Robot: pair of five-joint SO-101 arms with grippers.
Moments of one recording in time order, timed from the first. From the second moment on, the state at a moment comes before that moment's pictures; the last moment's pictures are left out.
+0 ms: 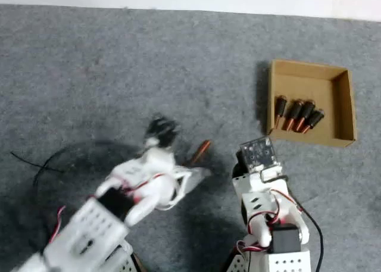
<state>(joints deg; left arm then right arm) 32.2 -60.0 68.2 46.3 15.7 -10.9 -103.6 87.0 61.7 17.8</state>
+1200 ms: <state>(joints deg) 27.6 -9.7 35.2 49.8 6.3 -7.2 -104.5 92.7 59.5 17.8</state>
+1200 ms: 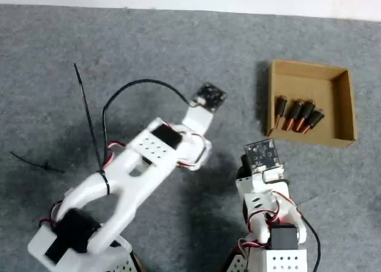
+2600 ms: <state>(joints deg) 4.7 8.5 10.7 92.4 -70.5 -7.2 -104.5 94.9 57.3 20.4</state>
